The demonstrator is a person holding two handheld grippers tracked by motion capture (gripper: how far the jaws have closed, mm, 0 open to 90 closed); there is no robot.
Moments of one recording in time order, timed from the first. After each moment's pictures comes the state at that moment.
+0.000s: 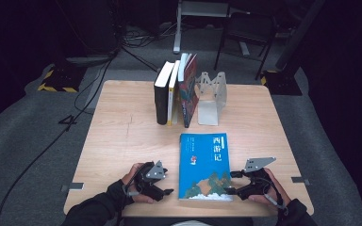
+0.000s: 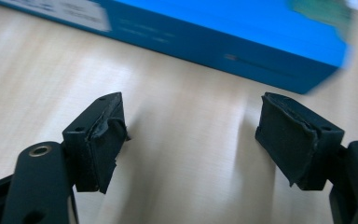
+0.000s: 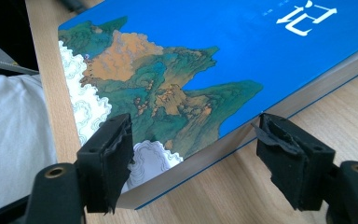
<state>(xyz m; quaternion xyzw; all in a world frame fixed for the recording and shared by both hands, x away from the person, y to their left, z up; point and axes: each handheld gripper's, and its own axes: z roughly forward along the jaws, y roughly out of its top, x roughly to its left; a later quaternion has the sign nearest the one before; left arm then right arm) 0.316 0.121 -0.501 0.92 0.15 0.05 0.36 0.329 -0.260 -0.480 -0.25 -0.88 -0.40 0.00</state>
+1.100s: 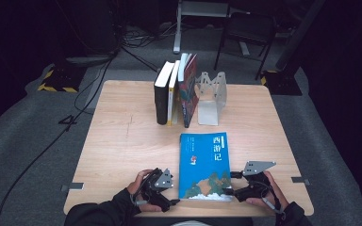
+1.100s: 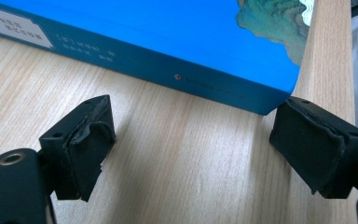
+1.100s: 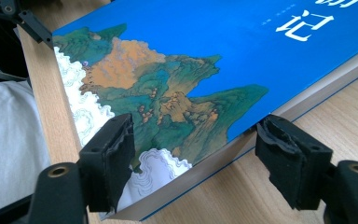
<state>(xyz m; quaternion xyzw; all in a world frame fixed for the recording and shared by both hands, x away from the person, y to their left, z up) 0.304 0.101 -0.501 0.92 0.16 0.05 0.35 0.318 -0.253 -0.478 -0.26 -0.88 -0.41 -0.03</state>
